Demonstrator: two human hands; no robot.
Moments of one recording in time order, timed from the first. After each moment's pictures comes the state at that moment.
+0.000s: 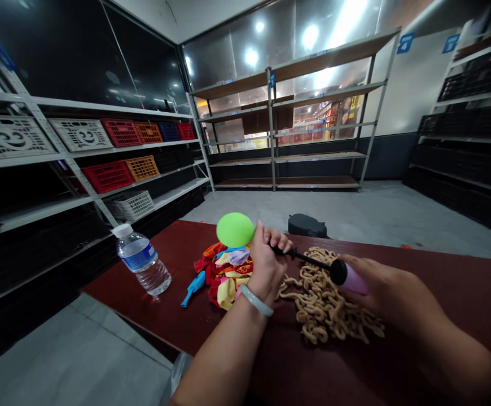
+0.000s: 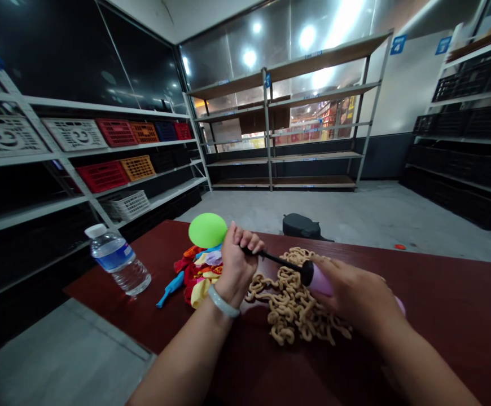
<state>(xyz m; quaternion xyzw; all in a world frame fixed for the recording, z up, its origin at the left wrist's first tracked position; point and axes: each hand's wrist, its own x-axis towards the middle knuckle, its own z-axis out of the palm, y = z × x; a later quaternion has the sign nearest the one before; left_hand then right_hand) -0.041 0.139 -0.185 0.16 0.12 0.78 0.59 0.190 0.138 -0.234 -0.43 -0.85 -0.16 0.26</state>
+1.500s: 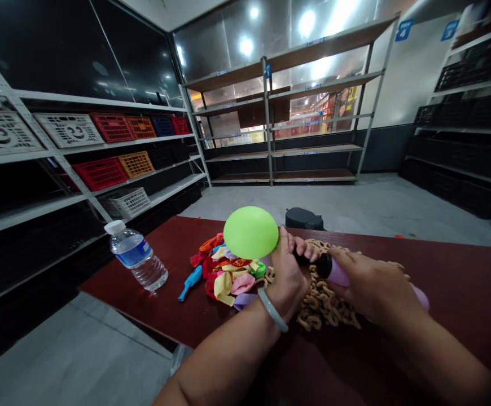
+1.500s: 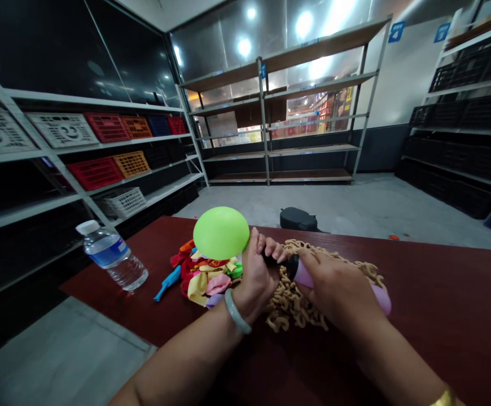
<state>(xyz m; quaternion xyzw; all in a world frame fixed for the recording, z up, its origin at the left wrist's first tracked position) 0.013 0.126 -0.206 0.18 0.13 0.75 0.62 0.168 0.119 -0.228 -0.44 -0.84 -0.22 0.22</state>
